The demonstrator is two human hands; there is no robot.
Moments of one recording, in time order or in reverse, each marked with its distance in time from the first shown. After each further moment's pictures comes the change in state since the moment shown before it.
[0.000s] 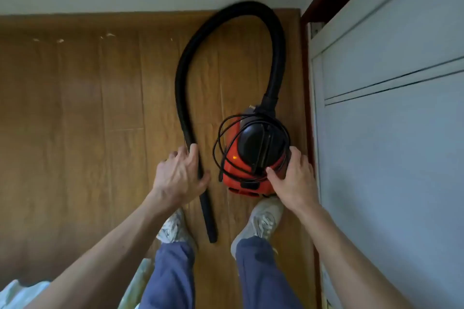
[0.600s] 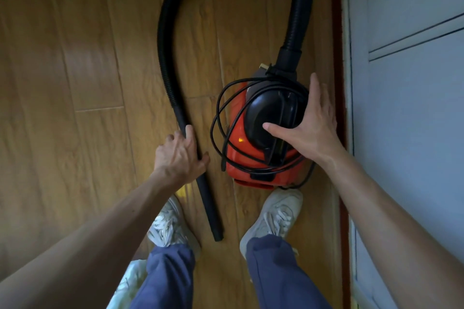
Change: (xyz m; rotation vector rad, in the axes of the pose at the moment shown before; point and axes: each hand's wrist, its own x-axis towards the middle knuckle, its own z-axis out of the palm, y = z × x) left_hand 0.084 -0.025 0.120 0.096 -0.163 -0.153; right_hand 0.114 0.029 0.058 0.167 -0.016 -0.076
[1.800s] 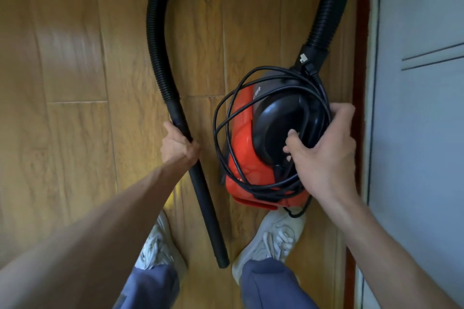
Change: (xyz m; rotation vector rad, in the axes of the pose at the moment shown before) left_hand 0.082 0.006 0.058 -0.883 0.060 -0.540; right_hand -0.017 -0.022 0.030 0.187 0.264 0.034
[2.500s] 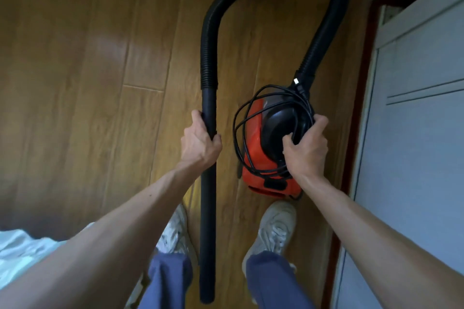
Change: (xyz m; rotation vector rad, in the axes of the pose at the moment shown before) left_hand -0.130 -0.003 -0.085 -0.140 0.096 0.283; right_hand -0.031 -0.009 0.003 -0.025 -0.059 -0.147
